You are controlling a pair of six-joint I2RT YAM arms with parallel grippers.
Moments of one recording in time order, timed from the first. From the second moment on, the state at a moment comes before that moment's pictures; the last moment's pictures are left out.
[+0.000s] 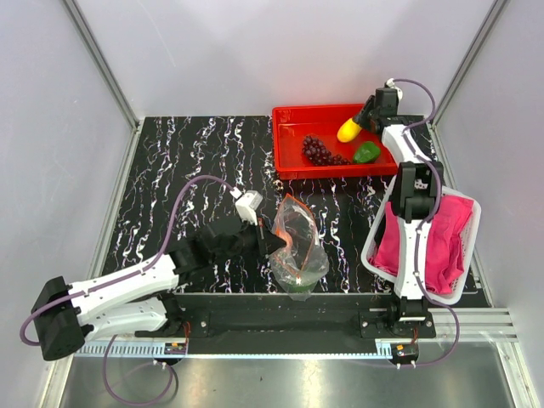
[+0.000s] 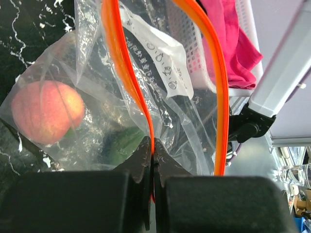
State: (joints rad) left arm -0.99 0.98 0.64 -0.04 0.03 -0.76; right arm 0.03 2.37 2.07 -0.22 0.03 0.51
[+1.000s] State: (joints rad) left arm -0.99 1.08 0.72 -0.09 0.03 -0.92; right arm 0.20 1.62 1.45 -0.69 -0.13 0.57
